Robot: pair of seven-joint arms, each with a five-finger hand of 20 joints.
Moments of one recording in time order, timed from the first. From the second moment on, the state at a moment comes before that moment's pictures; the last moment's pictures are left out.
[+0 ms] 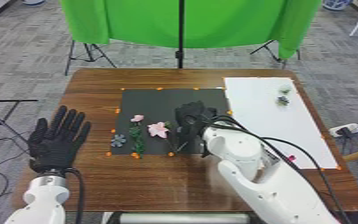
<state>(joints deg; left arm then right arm) 122.9 -62.3 -92.2 -122.0 -1.7 12.8 23.8 -76.2 -65.3 50.8 -104.7 -150.0 -22.1 12.0</state>
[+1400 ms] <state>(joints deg) 122.6 -62.0 -91.8 -121.9 -1.3 15.7 24.8 -73.7 -57.1 73.7 -85.4 -144.9 -17.9 23.9</state>
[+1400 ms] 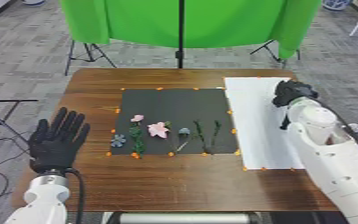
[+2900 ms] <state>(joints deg) 123.2 -63.8 -91.8 -121.9 1.8 16.6 23.3 -78.3 -61.6 59.0 -100.8 -145.7 -12.2 9.6</state>
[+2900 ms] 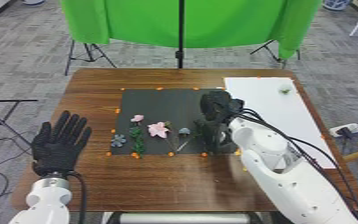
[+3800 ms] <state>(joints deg) 123.3 -64.3 -92.3 -122.0 -1.3 15.4 23.0 -81.2 -59.7 60.8 -105.5 -148.1 -17.0 12.9</state>
